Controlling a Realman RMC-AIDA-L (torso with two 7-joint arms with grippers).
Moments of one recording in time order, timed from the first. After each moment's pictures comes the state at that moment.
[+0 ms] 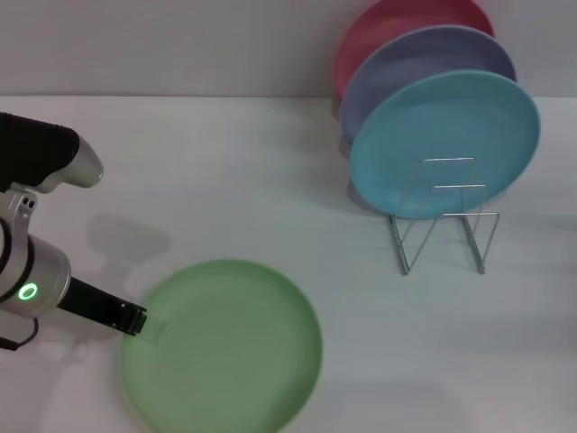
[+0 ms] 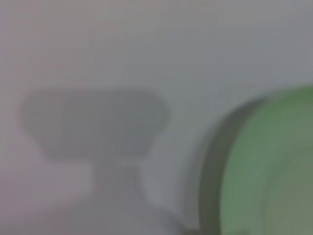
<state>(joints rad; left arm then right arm) -0.38 -2.07 -1.63 -1.43 2.63 -1.43 0.29 0.36 2.09 2.36 0.12 -0.31 1.38 -2.73</state>
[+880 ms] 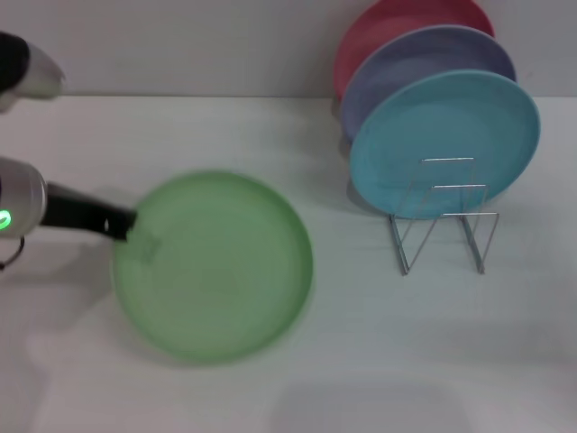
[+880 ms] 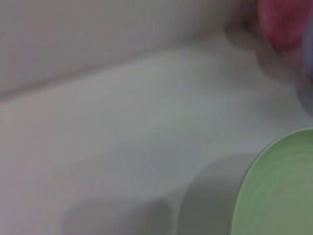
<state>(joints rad) -0.33 -2.06 -1.69 -1.64 2.62 -1.29 0.35 0.35 2.08 2.21 0.21 -0.32 1.56 -2.58</state>
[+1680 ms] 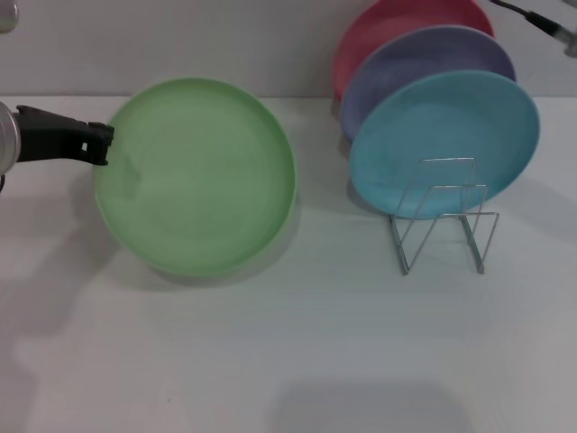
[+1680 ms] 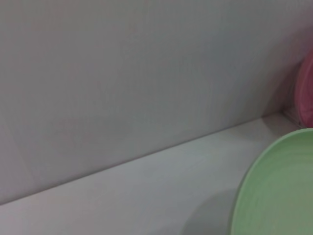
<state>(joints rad) -0.30 -2.06 -1.73 -1.67 2.62 -1.09 0.39 0.50 2.05 1.90 1.31 -1.47 0.88 -1.24</state>
